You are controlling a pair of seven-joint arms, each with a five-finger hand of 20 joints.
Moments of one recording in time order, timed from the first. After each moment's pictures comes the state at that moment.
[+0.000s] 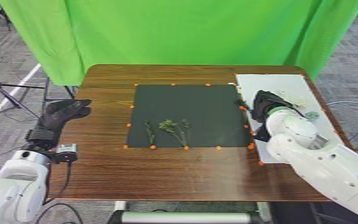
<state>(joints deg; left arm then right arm) 114.7 -54.4 -99.5 -110.2 69.1 4.2 3.0 -64.0 -43.2 43.7 -95.6 -109.4 -1.5 44.0</state>
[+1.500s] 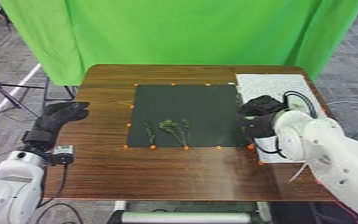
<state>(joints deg) 116.5 -53.9 -101.6 -112.1 69.2 3.1 -0.2 -72.8 -40.5 55.8 -108.3 -57.1 26.3 43.3</state>
